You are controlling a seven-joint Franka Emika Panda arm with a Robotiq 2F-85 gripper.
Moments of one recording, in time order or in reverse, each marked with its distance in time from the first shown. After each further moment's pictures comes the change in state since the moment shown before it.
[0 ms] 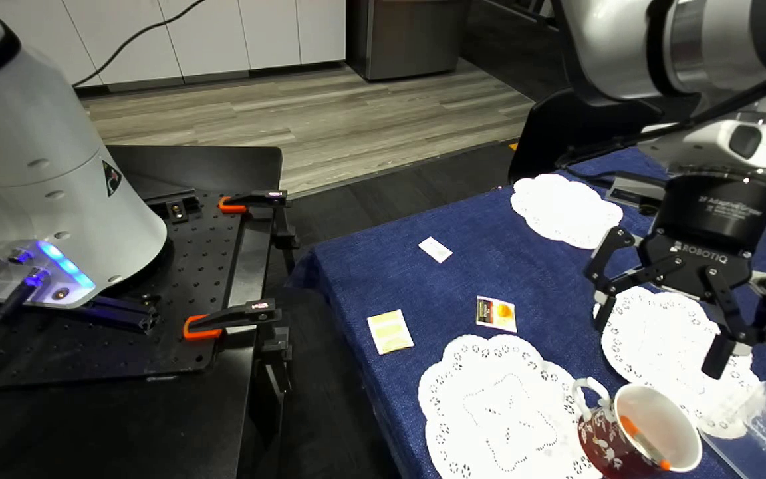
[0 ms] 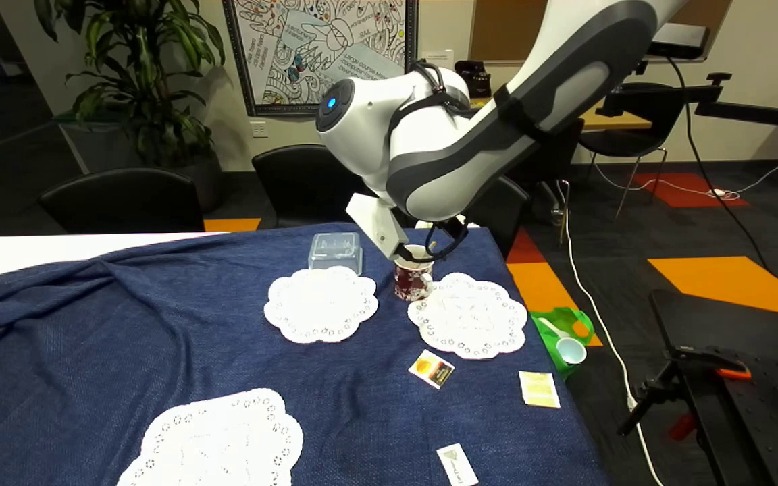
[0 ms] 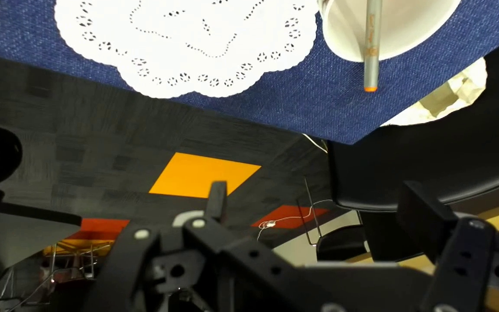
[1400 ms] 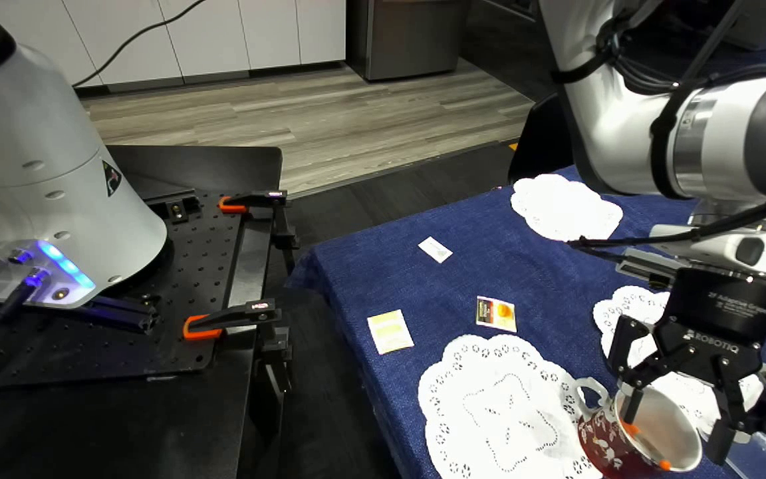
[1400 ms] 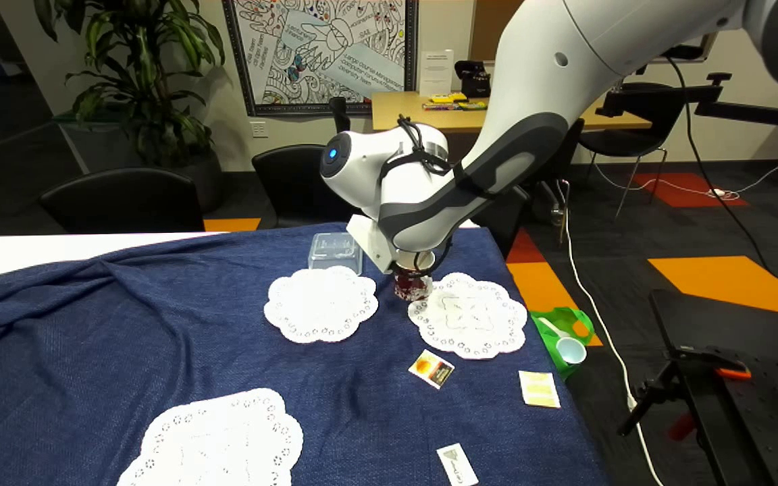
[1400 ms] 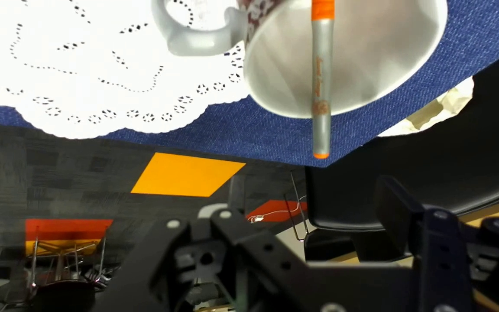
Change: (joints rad) arm -0.067 0.257 -0.028 0.236 -0.003 0.051 -0.020
